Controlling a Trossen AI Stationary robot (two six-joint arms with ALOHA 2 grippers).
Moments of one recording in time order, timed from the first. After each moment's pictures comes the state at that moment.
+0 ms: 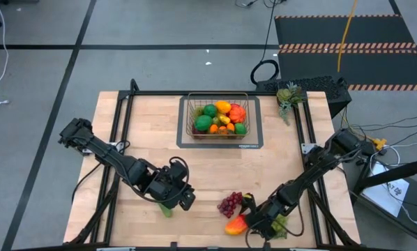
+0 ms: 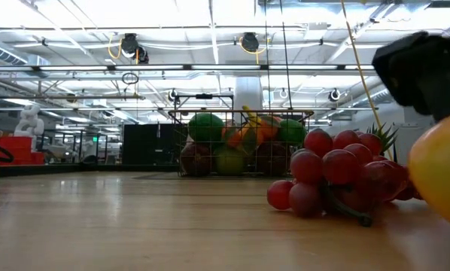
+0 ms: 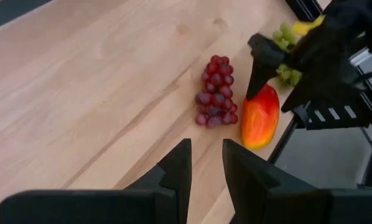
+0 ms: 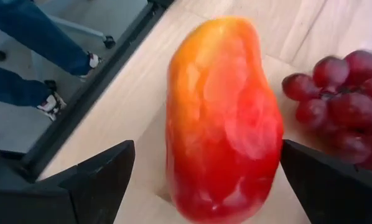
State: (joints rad) left arm -0.54 1.60 1.45 -0.81 -0.36 -1.30; right arm 0.73 1.74 0.89 -0.07 0.05 0.18
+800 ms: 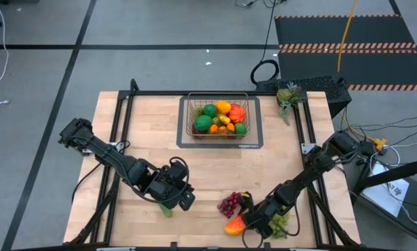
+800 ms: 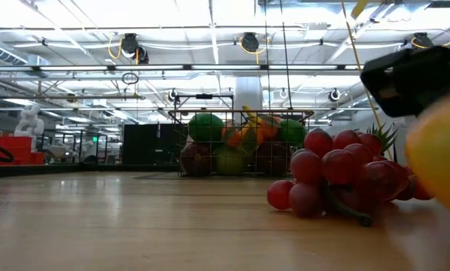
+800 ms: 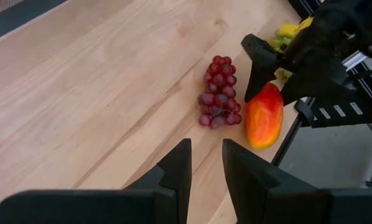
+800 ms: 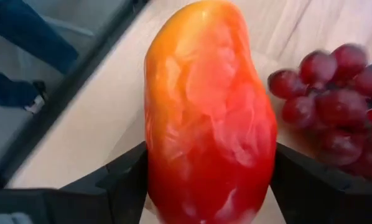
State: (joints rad) left arm -0.54 1.60 1.45 -0.82 -0.37 -1.27; right arm 0.71 1.77 0.89 -0.05 0.07 0.17
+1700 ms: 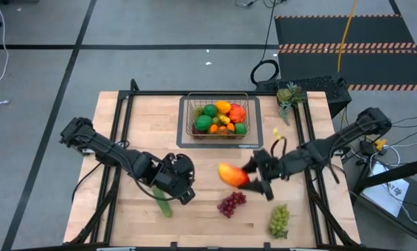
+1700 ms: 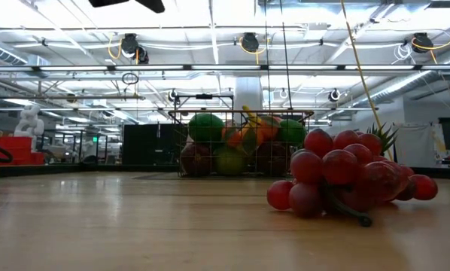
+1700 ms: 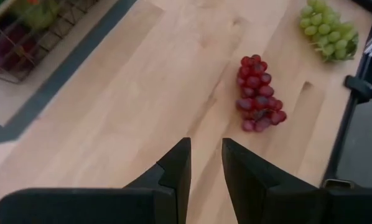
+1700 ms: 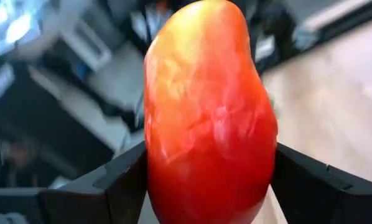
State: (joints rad) left arm -0.46 1.60 1.45 -0.87 -0.37 -0.93; right arm 0.48 1.15 0.89 0.01 0.21 0.68
